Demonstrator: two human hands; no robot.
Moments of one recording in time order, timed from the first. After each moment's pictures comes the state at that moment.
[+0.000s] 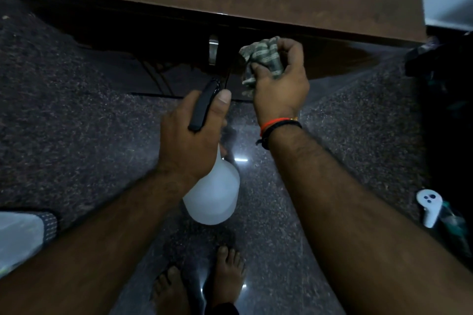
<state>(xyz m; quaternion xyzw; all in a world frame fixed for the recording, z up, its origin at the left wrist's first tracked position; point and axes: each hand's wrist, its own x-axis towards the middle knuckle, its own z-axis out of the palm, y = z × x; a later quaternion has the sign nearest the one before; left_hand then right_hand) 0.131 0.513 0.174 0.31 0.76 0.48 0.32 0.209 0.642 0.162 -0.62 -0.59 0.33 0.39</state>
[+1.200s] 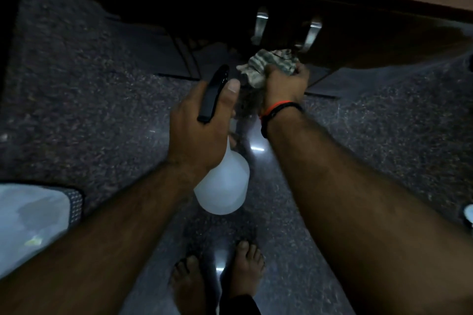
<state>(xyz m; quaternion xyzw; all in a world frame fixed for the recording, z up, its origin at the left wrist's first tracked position) 0.097 0.496 0.130 0.25 0.78 0.48 0.32 0.153 0.647 0.054 -0.68 -0.31 0.55 0.38</state>
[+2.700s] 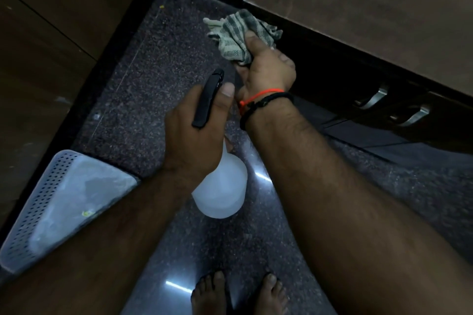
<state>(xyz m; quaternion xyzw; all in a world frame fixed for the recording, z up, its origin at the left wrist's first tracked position) -0.040 0.401 0.173 0.16 0.80 0.55 0.18 -0.060 0.540 0.168 -0.51 -0.22 0.77 0.31</state>
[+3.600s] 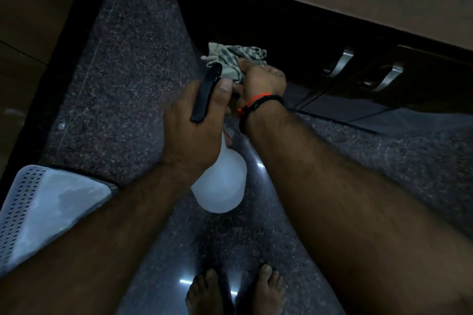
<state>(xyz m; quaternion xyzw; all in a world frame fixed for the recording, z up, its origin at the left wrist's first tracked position) 0.002 0.446 0.139 0.22 0.80 0.52 0.22 0.009 0.580 0.091 -0.59 -0.24 0.72 0.29</state>
